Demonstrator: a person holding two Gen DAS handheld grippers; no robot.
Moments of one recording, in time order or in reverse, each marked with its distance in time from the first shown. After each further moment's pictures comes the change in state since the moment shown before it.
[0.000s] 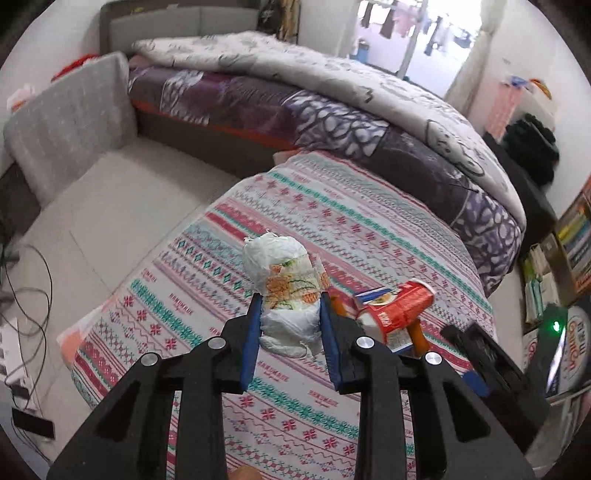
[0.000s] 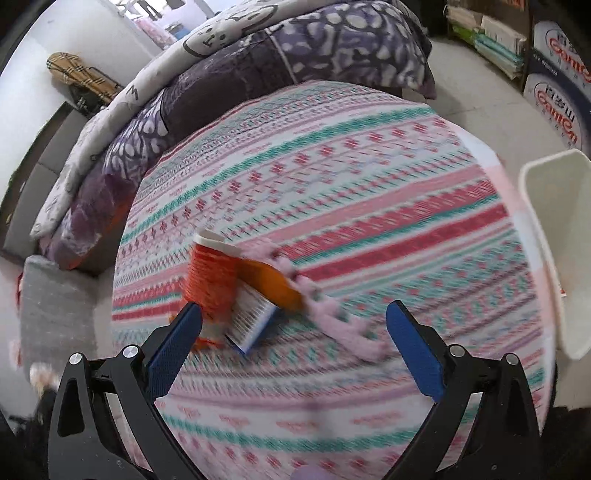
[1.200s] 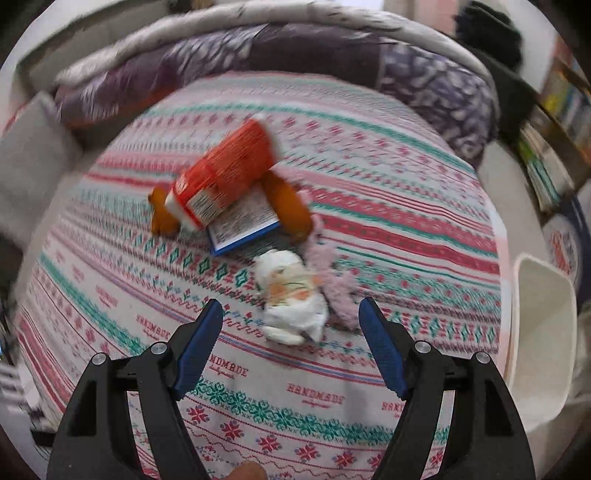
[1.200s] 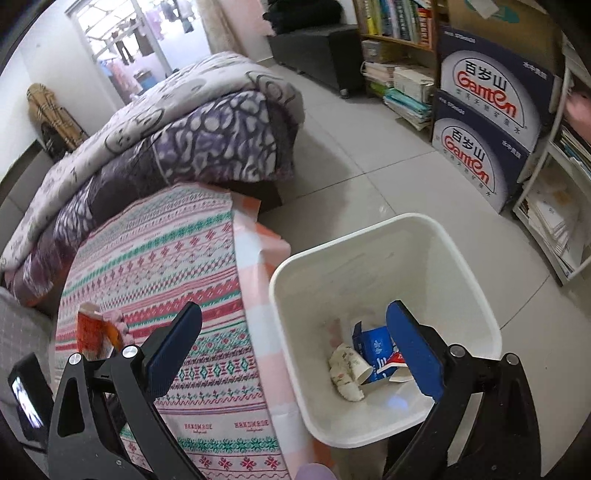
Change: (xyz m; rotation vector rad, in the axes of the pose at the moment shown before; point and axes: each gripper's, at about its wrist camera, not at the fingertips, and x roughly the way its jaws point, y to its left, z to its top) left arm 0.094 -0.182 -0.130 0.284 0.170 0.039; right arm -0.117 -0.222 0.042 -0.006 -0.204 -0.163
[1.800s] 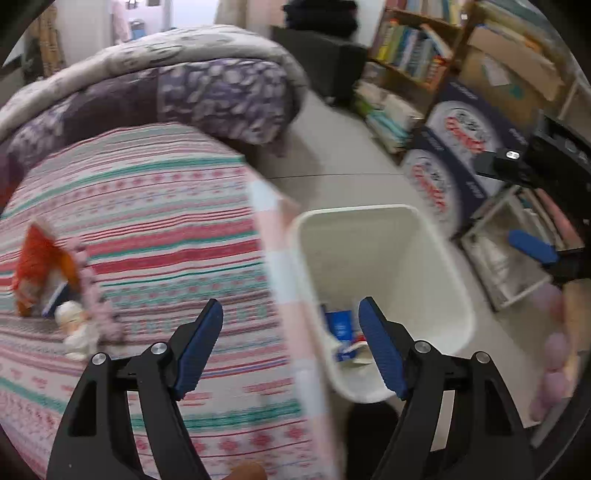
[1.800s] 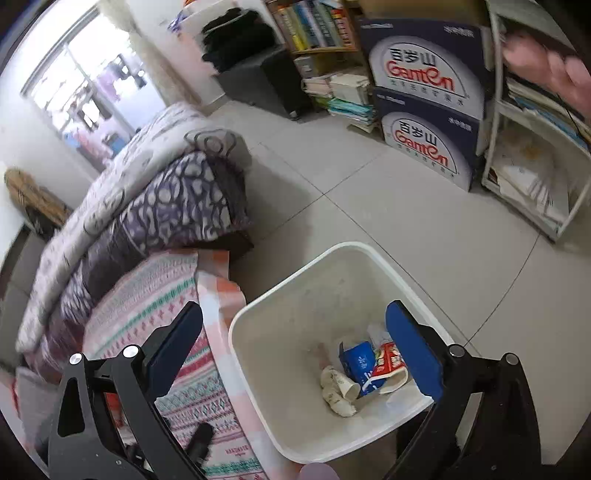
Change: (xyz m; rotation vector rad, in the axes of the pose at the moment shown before) left arm -0.061 -0.145 -0.036 0.408 -0.074 -0.400; right arm -0.028 -0.086 0.025 0.231 -0.092 -0.001
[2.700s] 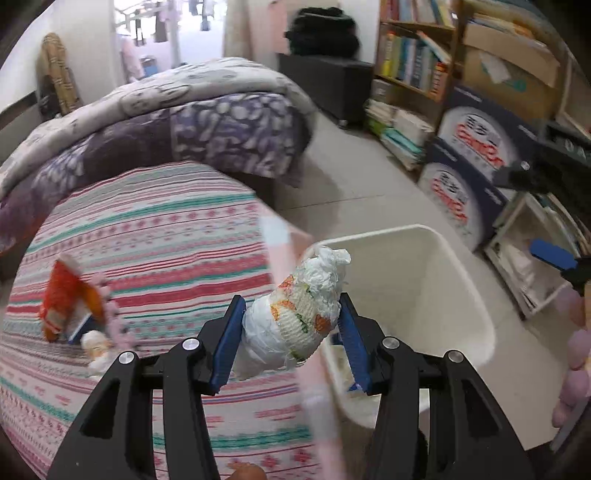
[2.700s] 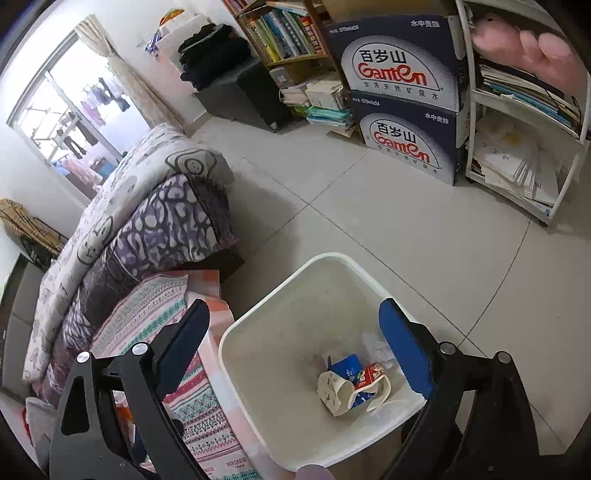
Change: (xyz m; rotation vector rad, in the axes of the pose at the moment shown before) left arm -0.005 -0.035 0.008 0.078 -0.112 0.083; right arm -0.008 -0.042 0.013 0.151 -0.052 0.000
